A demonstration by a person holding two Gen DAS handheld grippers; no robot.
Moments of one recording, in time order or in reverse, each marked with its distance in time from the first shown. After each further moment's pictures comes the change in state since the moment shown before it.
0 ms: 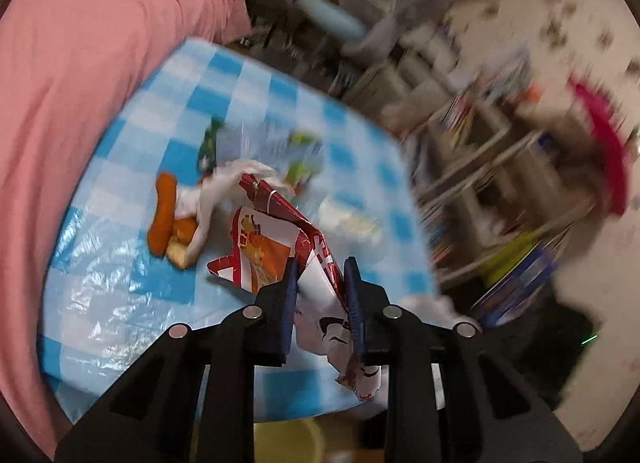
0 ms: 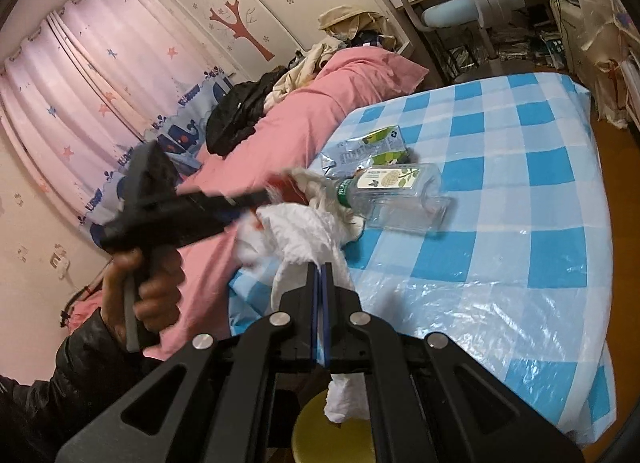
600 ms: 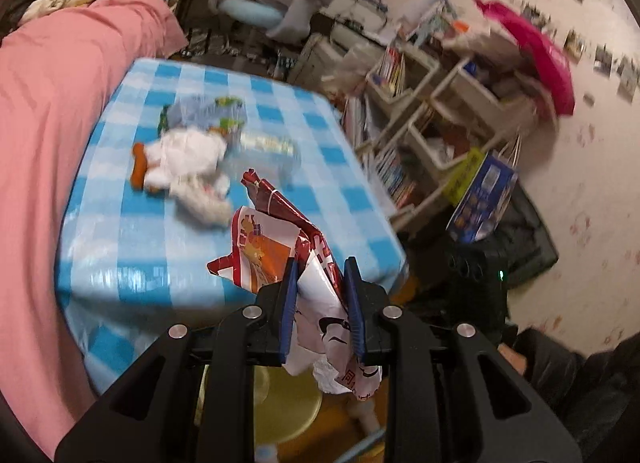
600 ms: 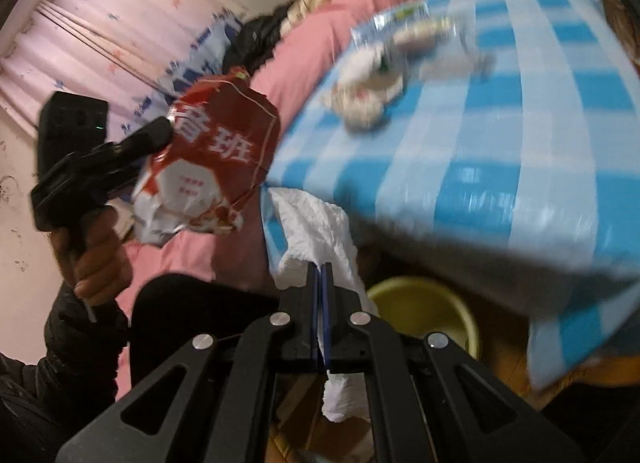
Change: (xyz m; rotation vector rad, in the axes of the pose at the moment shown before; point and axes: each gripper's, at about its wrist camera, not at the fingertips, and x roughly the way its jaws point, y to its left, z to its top) left arm -0.077 -0.064 -0.111 0.273 0.114 -0.018; right arm 0.021 0.023 -0.101 0.052 0.270 0.079
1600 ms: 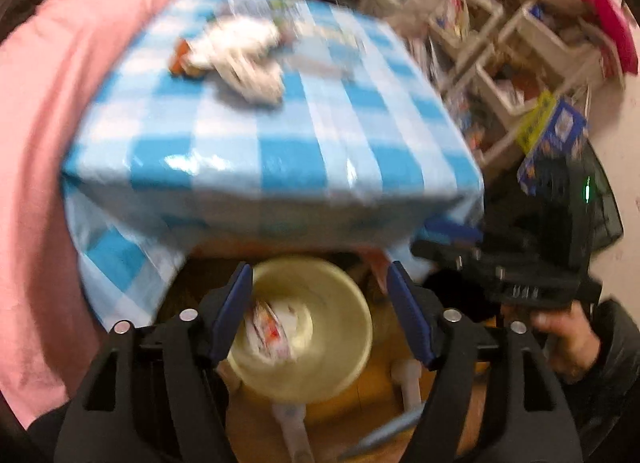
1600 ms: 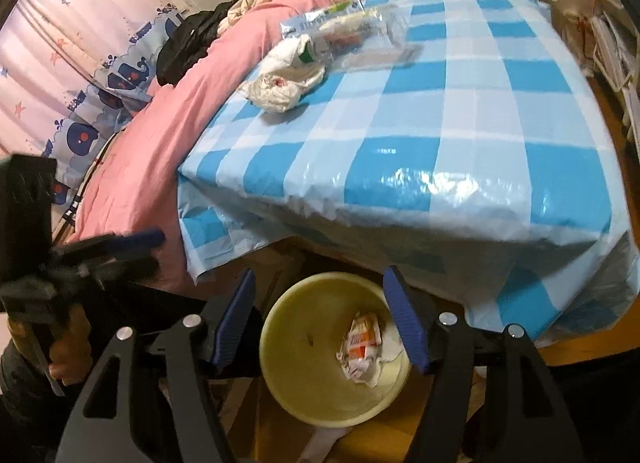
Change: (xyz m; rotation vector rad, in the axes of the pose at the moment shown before) left arm 0.050 0.009 -0.074 -0.052 0.101 0.260; right arm 0.002 -0.009 -0.013 -0.004 -0.065 -0.292
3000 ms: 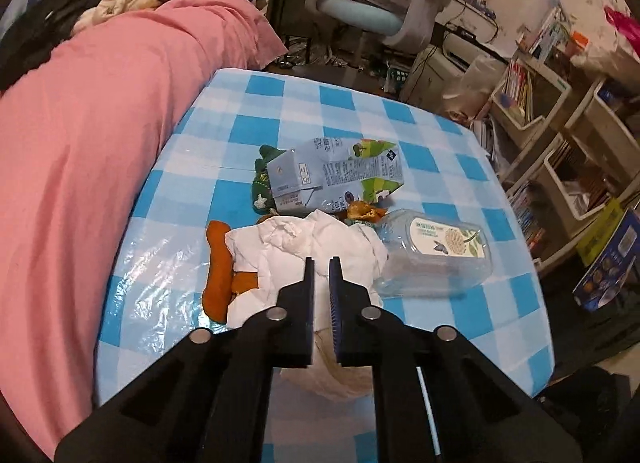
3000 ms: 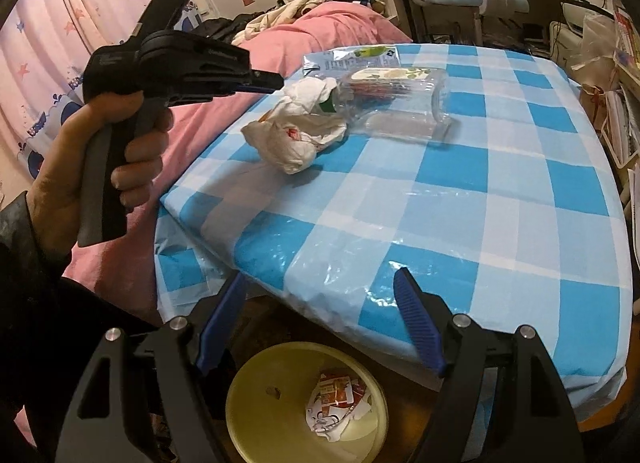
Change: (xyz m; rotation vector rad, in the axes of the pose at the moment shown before) left arm 0.077 0.060 0.197 -0.058 -0.158 0.127; right arm 0.034 0.024 0.042 -0.155 -0.109 -0.075
